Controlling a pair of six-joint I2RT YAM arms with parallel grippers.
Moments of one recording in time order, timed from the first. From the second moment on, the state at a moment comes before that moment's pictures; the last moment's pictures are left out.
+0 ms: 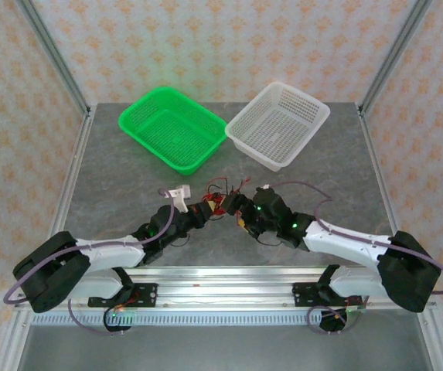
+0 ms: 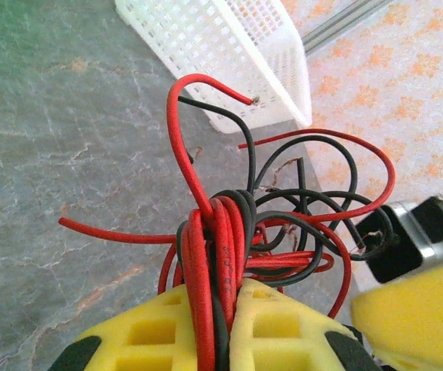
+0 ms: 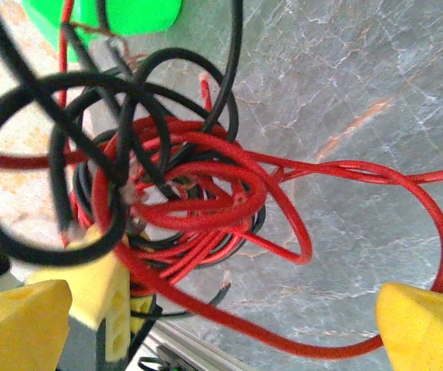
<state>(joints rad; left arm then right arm) -0.77 1.23 0.27 0.69 -0.07 -0.94 0.86 1.22 0.57 0.05 -0.12 1.38</state>
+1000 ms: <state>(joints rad) -0.83 1.00 0.13 0.77 -0.19 -0.94 0.86 1.41 0.57 0.41 -0.01 1.53</state>
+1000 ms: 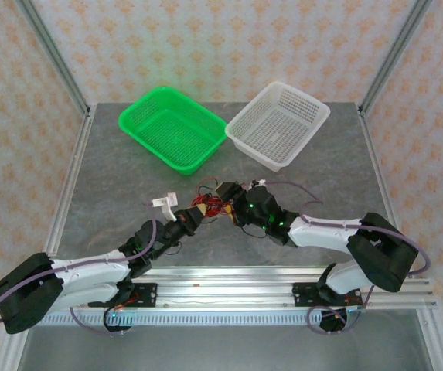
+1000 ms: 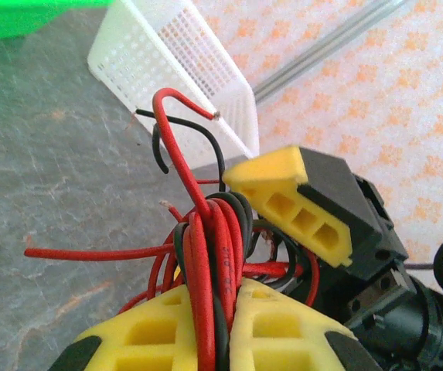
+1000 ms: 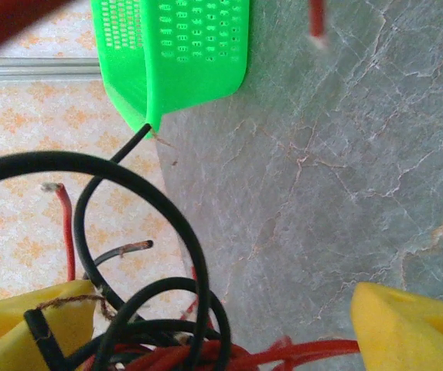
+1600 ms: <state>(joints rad) -0.84 1.10 0.13 0.86 -0.26 -0.94 0.88 1.46 0.62 0.44 -0.04 1.53</state>
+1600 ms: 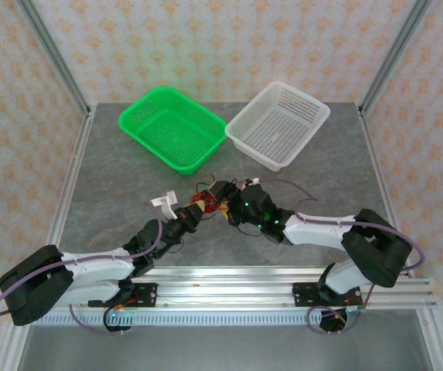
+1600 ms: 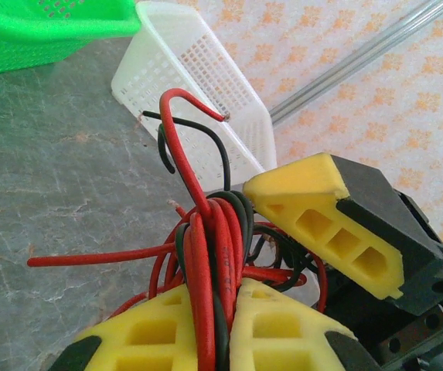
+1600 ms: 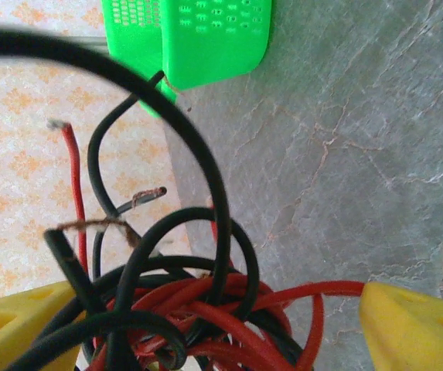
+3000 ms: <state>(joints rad) -0.82 0.94 0.37 0.41 -0.21 -0.86 0.86 1.31 0.66 0.36 0.06 0.79</state>
